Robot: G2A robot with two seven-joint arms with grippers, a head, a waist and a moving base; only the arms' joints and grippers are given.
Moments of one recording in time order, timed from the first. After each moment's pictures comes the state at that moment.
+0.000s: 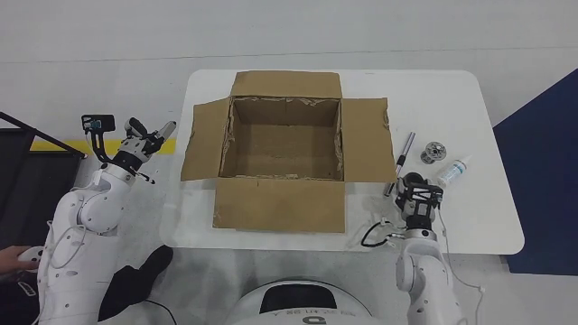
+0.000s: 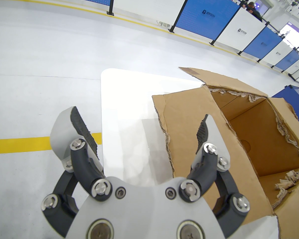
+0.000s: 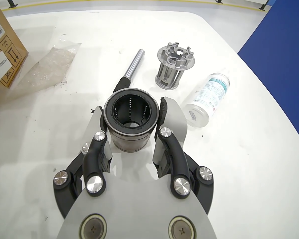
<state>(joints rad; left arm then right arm) 1.56 -1.14 -1.72 -1.53 0.76 -0.43 -0.22 -1.94 -1.56 1.68 -1.69 -1.59 0.12 -0.15</state>
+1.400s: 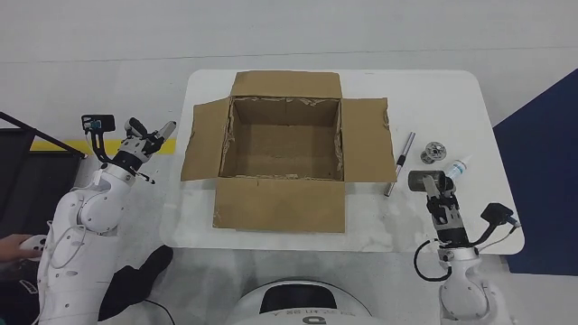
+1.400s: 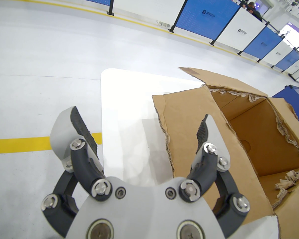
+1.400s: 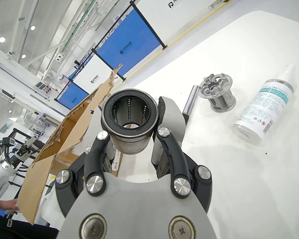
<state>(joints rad) 1.56 -1.14 -1.72 -1.53 0.76 -0.43 -0.22 -2.05 -1.51 1.89 -1.77 -0.75 -0.60 -0.12</state>
